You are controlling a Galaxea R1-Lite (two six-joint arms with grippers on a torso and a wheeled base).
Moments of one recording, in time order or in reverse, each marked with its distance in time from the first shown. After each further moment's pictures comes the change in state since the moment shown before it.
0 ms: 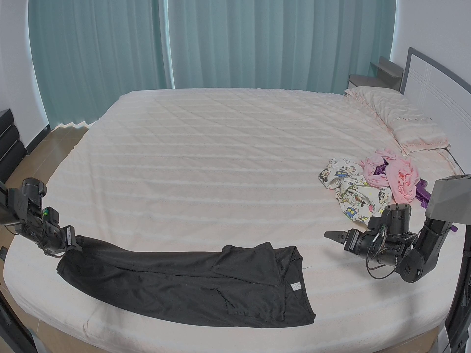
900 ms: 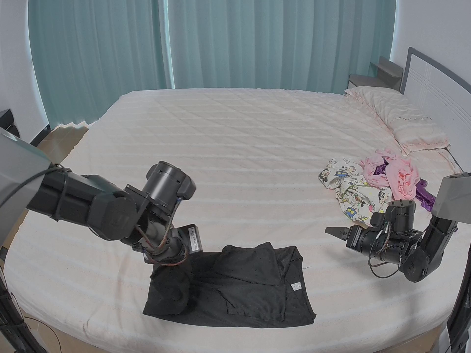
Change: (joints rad) left arm -0.914 0.042 -0.224 0.077 0.371 -0.687; right arm 0.012 -0.059 0.021 0.000 0.002 0.000
